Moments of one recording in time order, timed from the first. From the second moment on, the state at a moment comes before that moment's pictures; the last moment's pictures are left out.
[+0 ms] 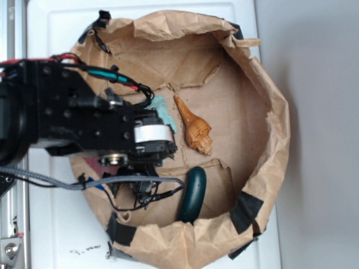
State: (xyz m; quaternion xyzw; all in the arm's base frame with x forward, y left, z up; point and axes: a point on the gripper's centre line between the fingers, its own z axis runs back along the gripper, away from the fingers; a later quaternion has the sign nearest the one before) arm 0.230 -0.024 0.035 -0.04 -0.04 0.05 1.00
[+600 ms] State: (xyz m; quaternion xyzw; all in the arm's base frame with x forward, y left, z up) arm 0.230 -0.021 0.115 -0.08 -0.04 0.08 0.99
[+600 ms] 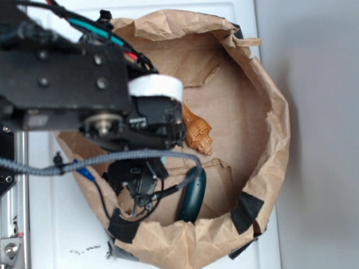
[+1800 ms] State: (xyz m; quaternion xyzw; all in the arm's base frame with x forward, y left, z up) arm 0.256 0.003 0.043 0.03 -0.09 0.12 0.99
